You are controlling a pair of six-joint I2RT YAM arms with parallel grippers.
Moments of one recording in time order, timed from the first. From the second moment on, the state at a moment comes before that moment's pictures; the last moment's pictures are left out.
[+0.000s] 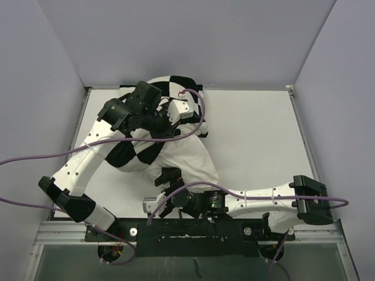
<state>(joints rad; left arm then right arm) -0.65 1.52 1.83 -1.19 0.35 0.43 1.48 1.42 0.90 0.09 0.47 -0.83</state>
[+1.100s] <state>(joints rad) -0.60 1.29 2.09 -0.90 0.29 0.49 1.17 1.31 1.73 -0.58 0.19 -0.59</state>
